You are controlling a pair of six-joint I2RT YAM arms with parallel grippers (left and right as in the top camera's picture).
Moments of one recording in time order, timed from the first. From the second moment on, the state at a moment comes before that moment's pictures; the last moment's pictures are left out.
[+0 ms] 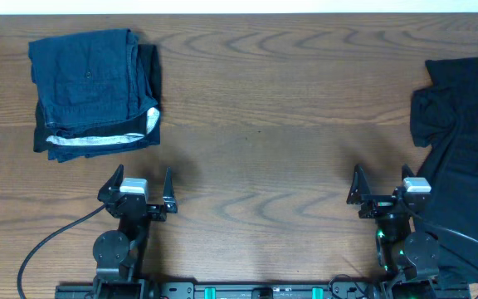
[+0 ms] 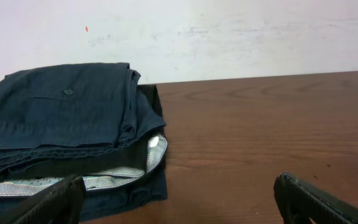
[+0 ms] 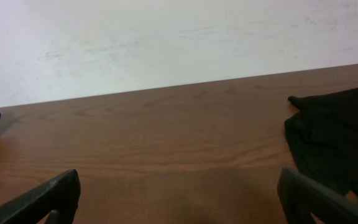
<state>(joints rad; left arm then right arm) -0.05 0.01 0.02 -0.11 0.05 0.02 0.13 0.01 0.01 -0.06 0.09 0.18</state>
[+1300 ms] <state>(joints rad) -0.05 0.01 0.02 -0.11 0.05 0.02 0.13 0.29 0.44 -0.27 0.17 0.18</state>
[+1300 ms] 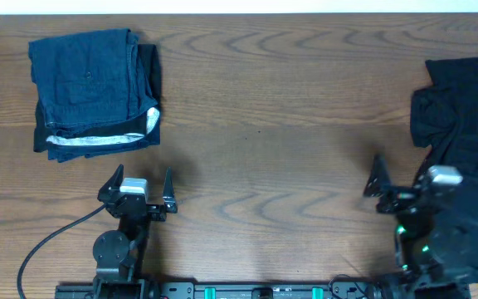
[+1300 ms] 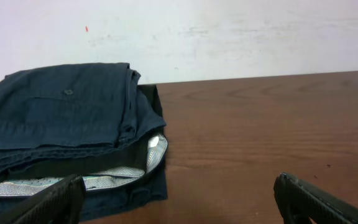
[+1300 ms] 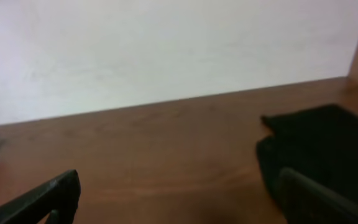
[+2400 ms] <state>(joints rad) -0.05 0.01 0.02 -0.11 0.05 0.02 -0.32 1.65 1.15 -0.44 0.08 0.18</state>
